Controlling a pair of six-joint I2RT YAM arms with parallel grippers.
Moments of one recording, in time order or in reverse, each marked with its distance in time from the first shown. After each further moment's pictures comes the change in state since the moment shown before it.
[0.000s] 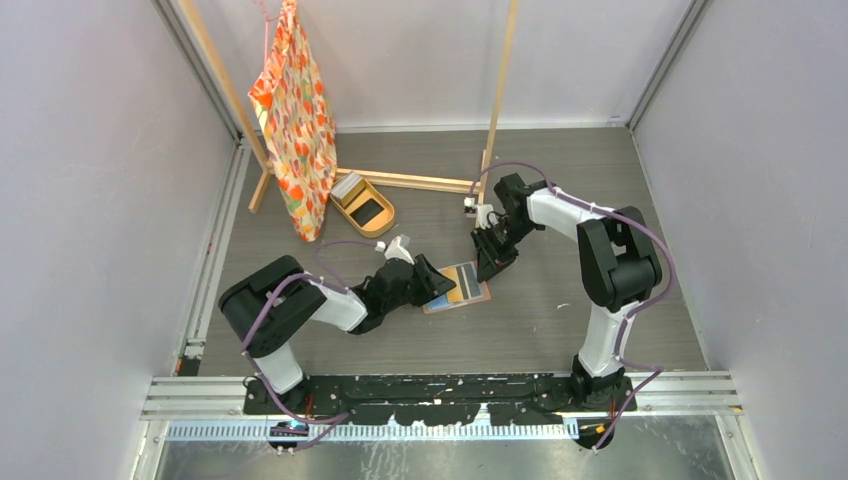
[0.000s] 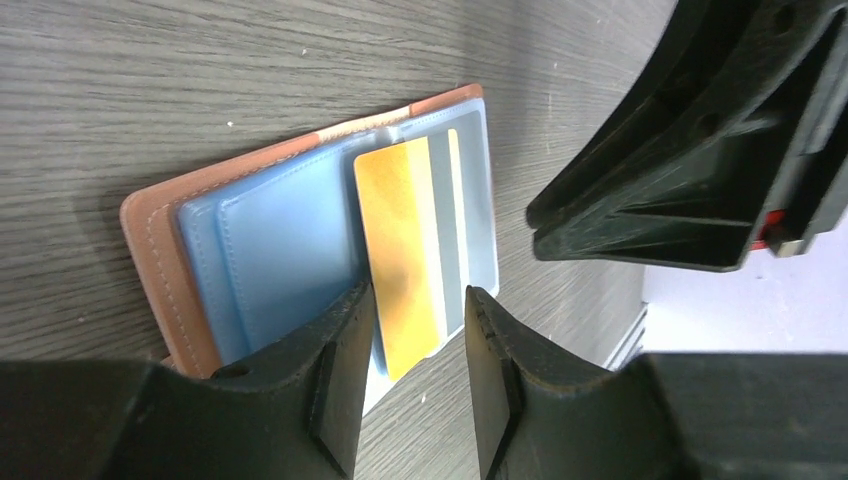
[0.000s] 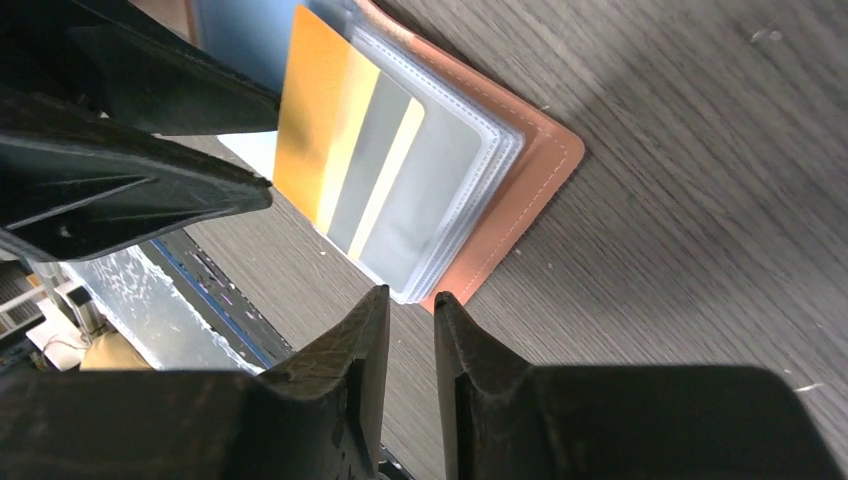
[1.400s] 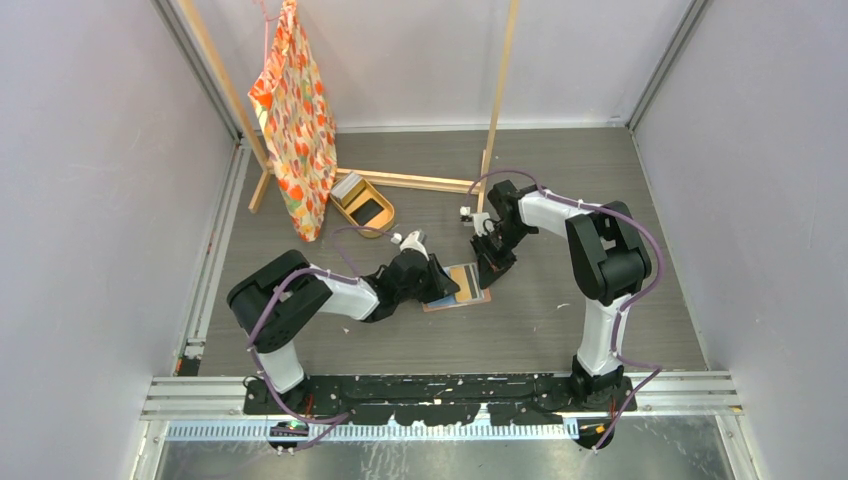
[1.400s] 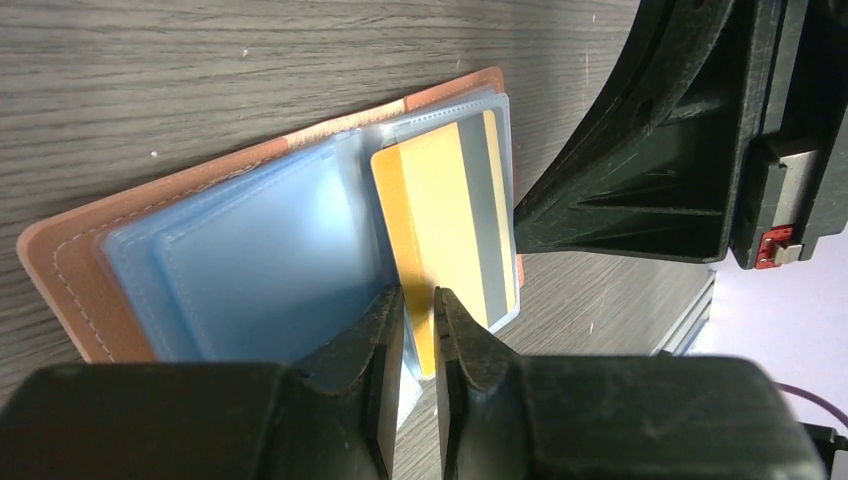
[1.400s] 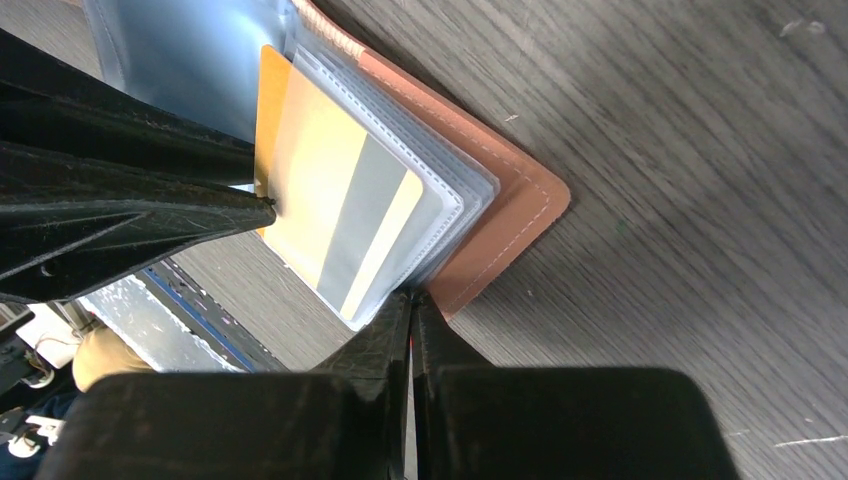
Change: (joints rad) left arm -0.013 0.034 0.142 -0.216 0.054 0.116; right arm 0.025 0.056 0.001 0.009 0.048 0.016
